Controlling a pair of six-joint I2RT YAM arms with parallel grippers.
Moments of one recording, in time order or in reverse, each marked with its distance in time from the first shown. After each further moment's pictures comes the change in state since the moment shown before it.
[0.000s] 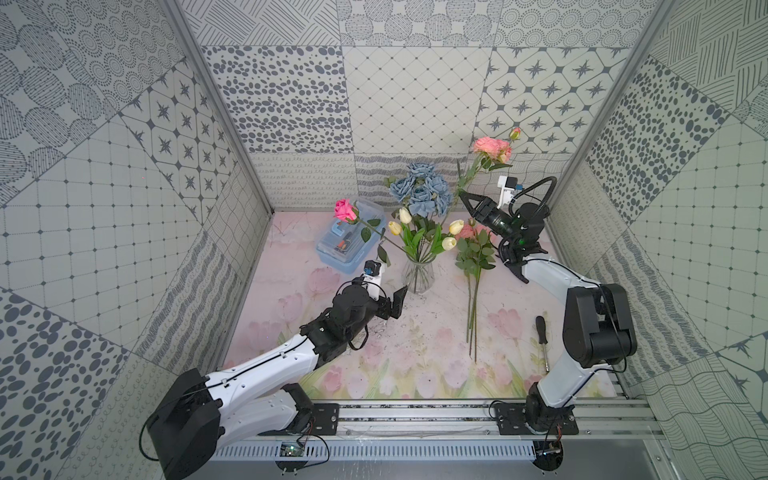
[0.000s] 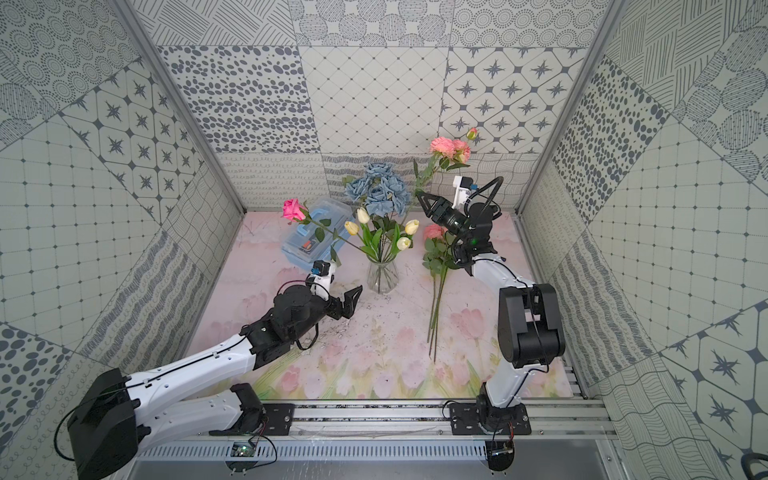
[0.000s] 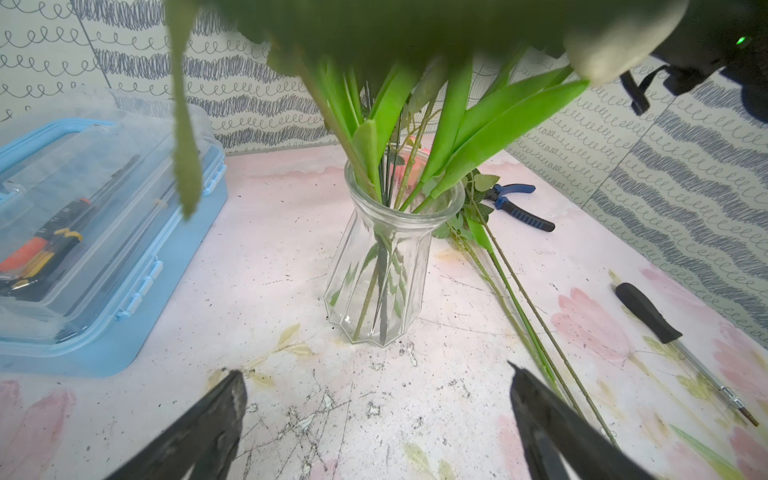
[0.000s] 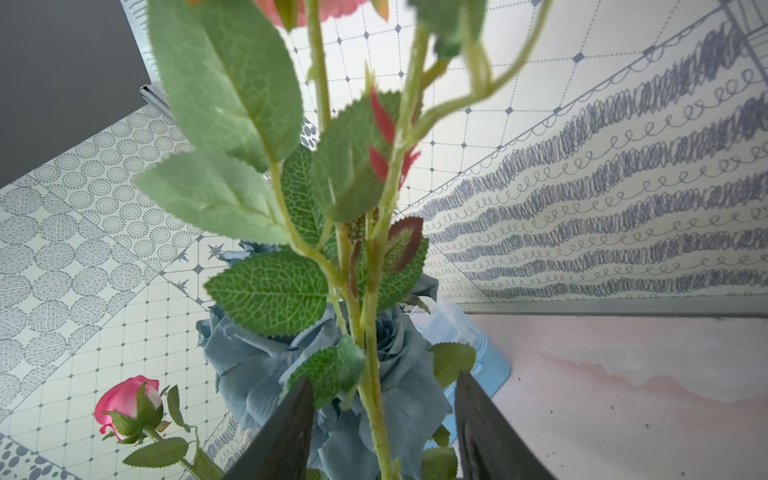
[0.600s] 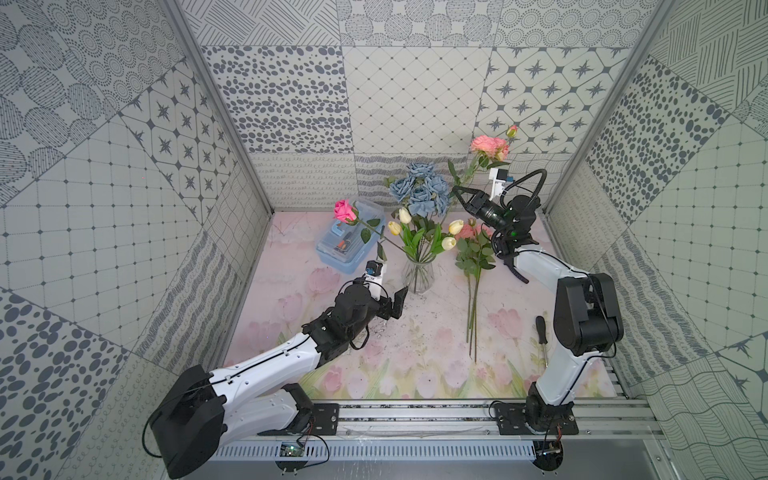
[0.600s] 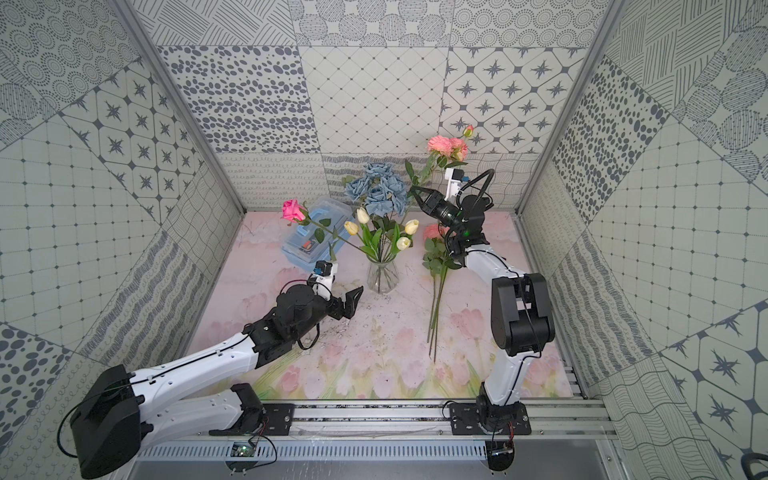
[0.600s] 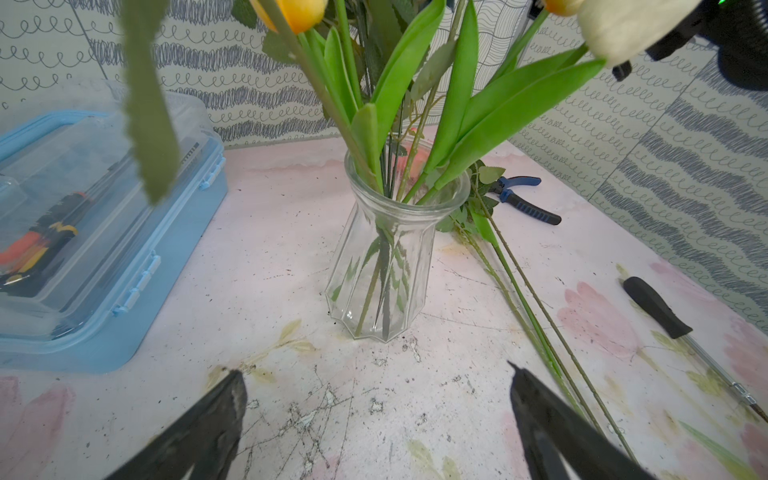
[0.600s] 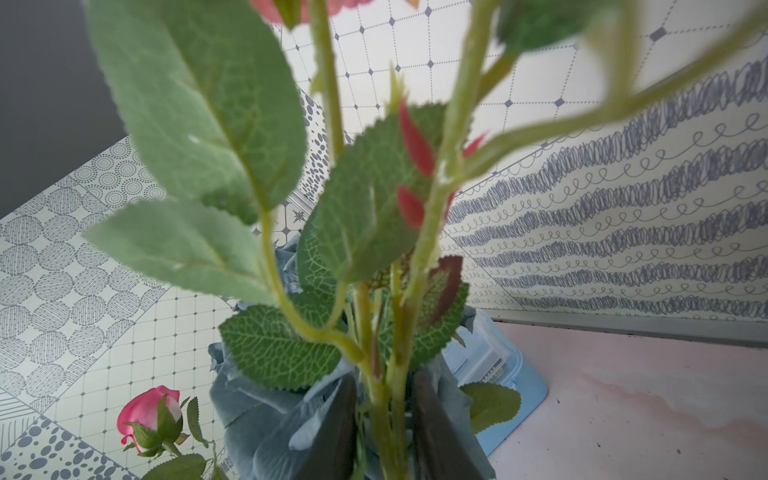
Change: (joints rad) left arm 0.000 0.016 0.003 0.000 -0.003 0.003; right arm 0.030 0.084 0.119 0.010 -0.032 0.036
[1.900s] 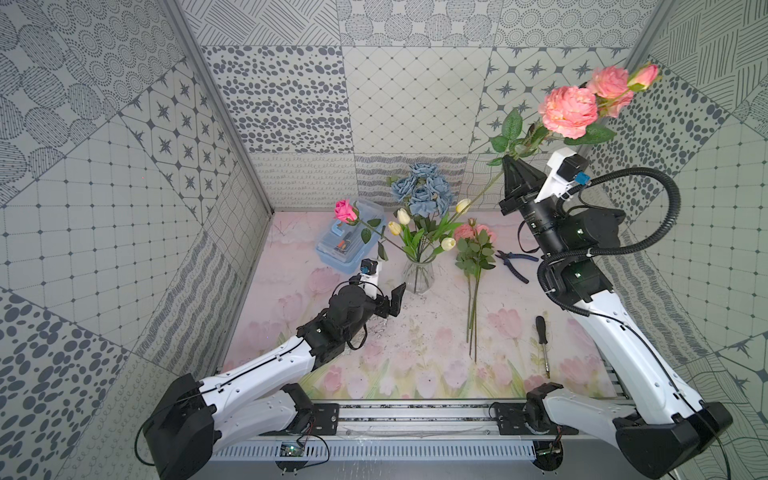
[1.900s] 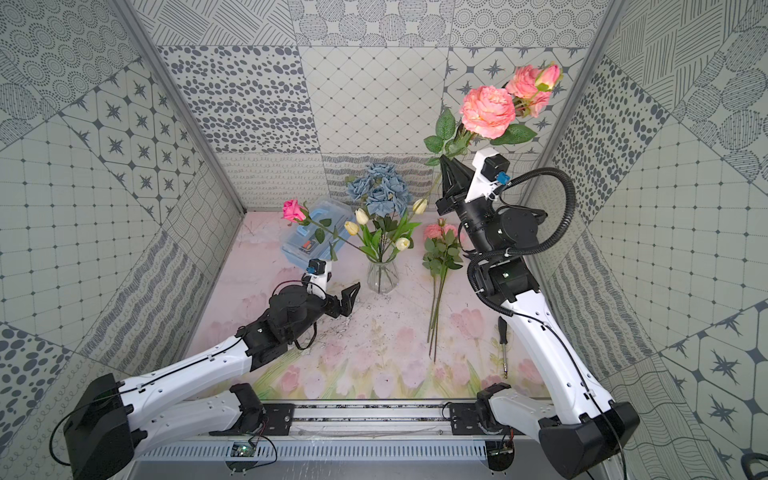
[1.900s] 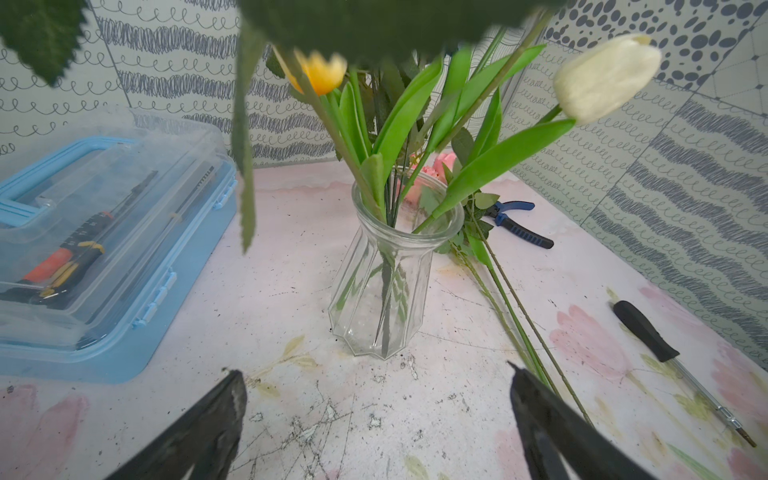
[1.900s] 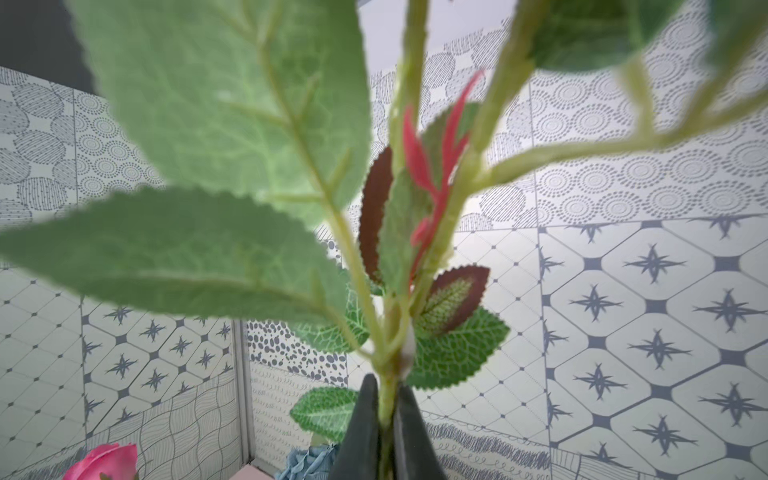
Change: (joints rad) left arm 0.000 -0.056 0.000 -0.002 -0.016 -0.011; right arm 0.204 -0.698 -0.010 -0.401 0.577 -0.862
